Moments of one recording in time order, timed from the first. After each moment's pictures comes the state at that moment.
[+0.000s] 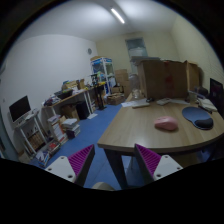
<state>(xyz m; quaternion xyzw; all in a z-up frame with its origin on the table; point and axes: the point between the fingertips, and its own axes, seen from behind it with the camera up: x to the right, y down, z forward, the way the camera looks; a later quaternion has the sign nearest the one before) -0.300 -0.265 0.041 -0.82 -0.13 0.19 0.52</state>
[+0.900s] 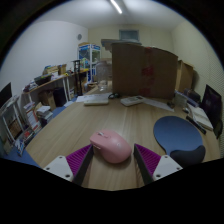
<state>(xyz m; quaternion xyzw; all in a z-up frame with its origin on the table) -0.128 -0.057 -0.010 -0.86 -0.13 0.08 0.49</state>
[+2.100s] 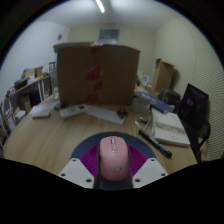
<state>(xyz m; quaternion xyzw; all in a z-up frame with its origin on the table) 0.083 0.063 0.017 -0.87 -0.07 -0.01 0.50</state>
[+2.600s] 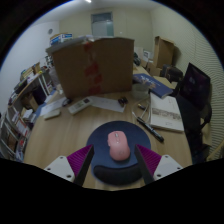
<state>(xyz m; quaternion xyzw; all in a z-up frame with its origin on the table) 0.083 0.001 0.068 -0.93 -0.03 0.05 0.37</state>
